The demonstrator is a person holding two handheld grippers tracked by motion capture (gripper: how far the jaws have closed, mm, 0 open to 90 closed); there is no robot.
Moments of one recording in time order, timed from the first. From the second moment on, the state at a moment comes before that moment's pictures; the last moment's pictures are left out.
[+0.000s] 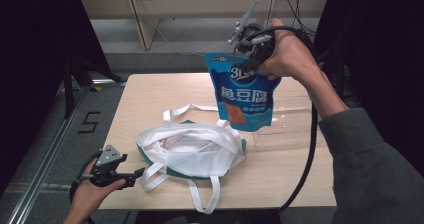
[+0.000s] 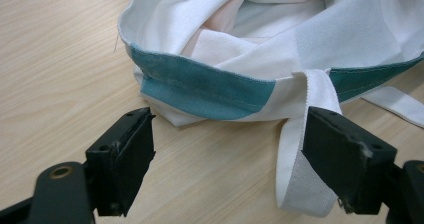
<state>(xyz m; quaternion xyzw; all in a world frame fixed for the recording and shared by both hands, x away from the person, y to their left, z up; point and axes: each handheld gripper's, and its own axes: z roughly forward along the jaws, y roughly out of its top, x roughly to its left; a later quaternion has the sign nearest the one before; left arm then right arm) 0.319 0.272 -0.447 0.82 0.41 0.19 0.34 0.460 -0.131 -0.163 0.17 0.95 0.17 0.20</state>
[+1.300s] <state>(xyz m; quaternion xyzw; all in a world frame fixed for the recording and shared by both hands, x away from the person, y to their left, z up) 0.321 0.268 -0.454 0.80 0.43 0.19 0.37 0.498 -0.232 -0.197 0.28 0.93 0.16 0.20</state>
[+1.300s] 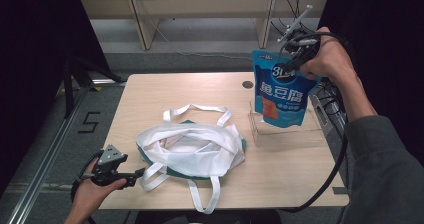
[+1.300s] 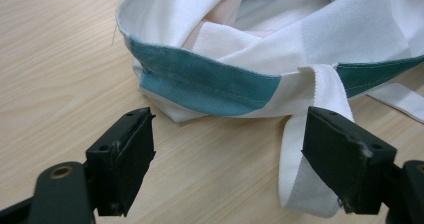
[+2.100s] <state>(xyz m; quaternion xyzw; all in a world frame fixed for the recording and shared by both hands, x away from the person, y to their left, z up) 0.323 0.267 -0.454 0.81 0.43 0.19 0.35 0.514 -0.245 -0.243 0.29 0.93 0.16 0.19</state>
